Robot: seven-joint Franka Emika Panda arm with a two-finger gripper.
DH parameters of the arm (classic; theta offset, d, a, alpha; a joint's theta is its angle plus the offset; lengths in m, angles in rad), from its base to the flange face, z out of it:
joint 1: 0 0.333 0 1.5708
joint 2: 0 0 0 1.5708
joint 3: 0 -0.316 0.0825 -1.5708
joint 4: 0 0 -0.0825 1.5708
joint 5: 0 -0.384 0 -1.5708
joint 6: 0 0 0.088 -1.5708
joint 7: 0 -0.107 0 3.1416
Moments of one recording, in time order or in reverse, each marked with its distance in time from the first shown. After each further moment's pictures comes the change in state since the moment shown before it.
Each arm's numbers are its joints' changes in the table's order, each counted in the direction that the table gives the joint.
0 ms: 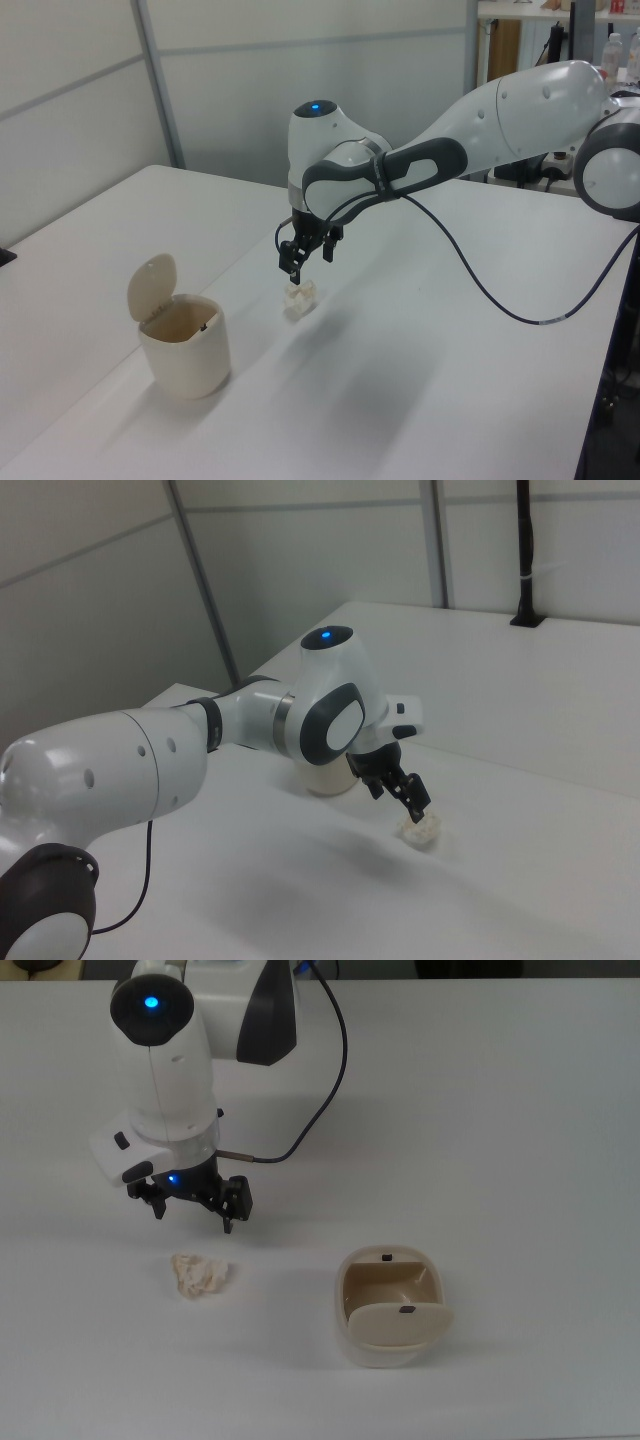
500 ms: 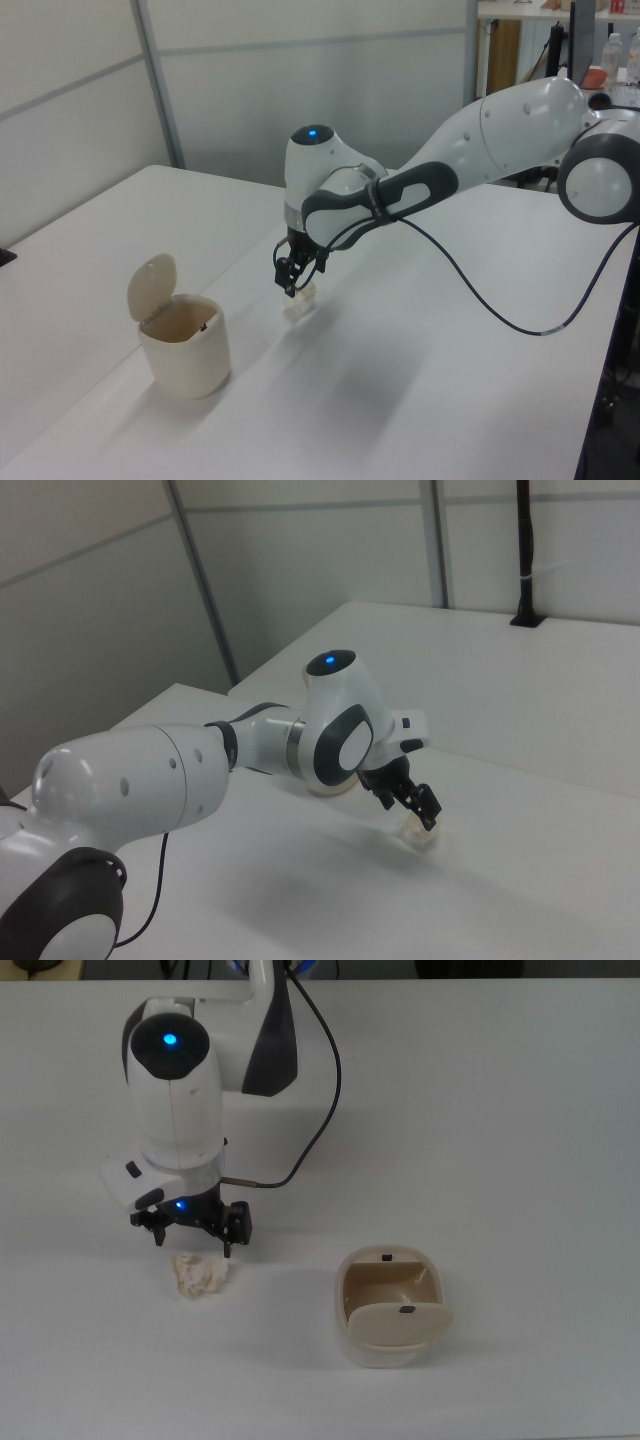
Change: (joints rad) arm 0.007 -0.072 0.000 0.001 0.072 0.110 0.000
